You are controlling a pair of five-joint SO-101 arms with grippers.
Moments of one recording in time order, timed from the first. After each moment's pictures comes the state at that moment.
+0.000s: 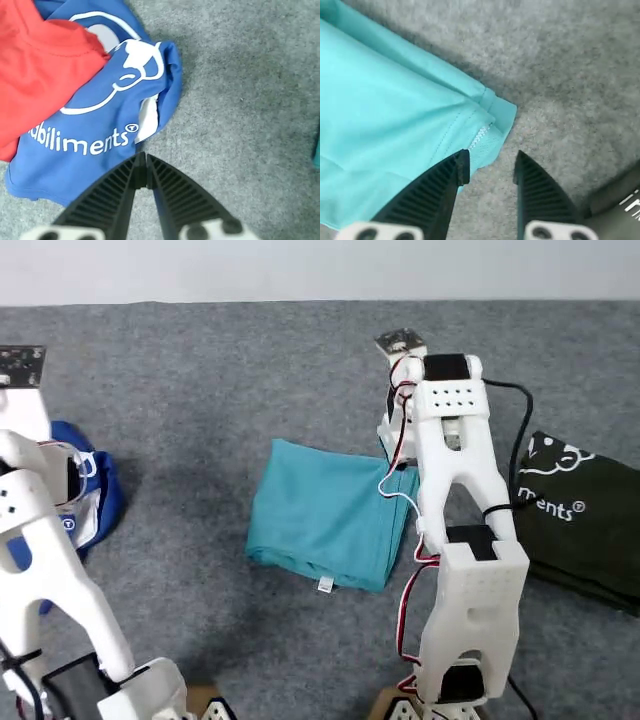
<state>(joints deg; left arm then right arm) -31.1 -13.9 2.6 94.5 -14.3 -7.3 32.2 -32.5 93.4 12.0</state>
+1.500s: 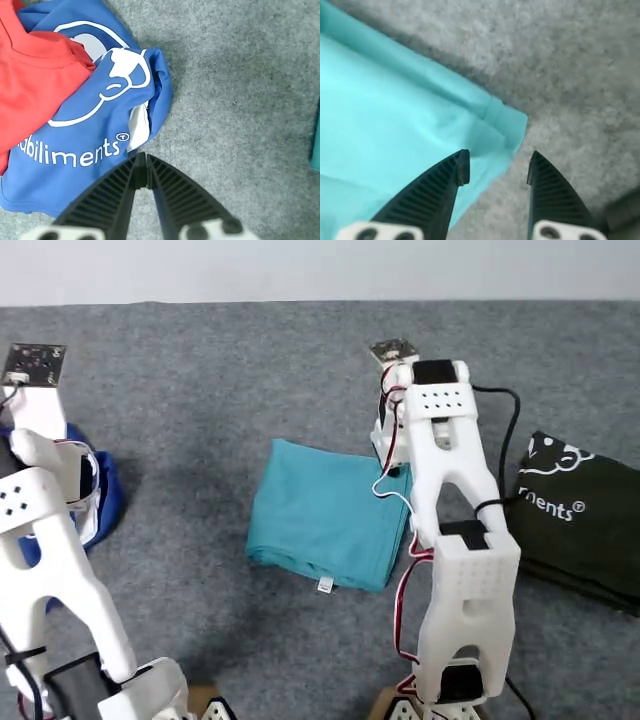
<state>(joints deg) -29.3 -13.9 5.5 91.4 -14.3 -8.4 37.4 -32.5 90.3 10.5</state>
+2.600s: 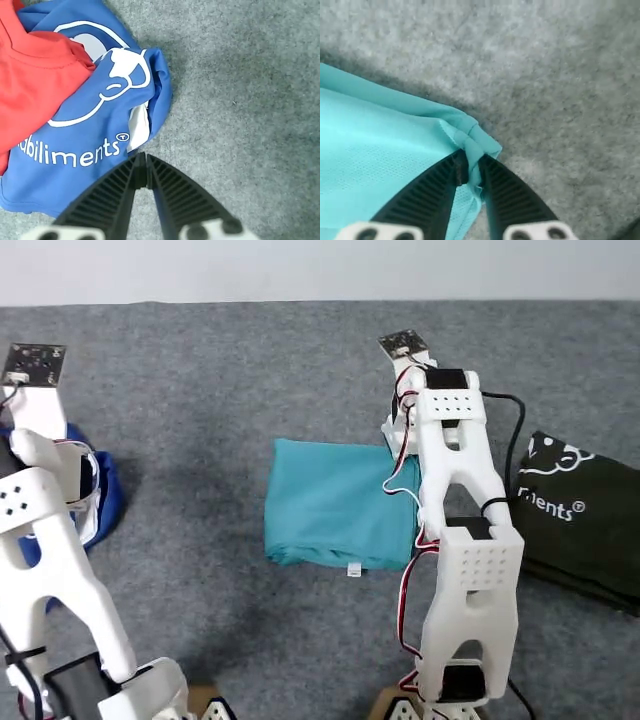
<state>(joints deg) -29.3 -13.9 5.5 91.4 -14.3 -5.1 40.9 -32.5 78.2 16.2</state>
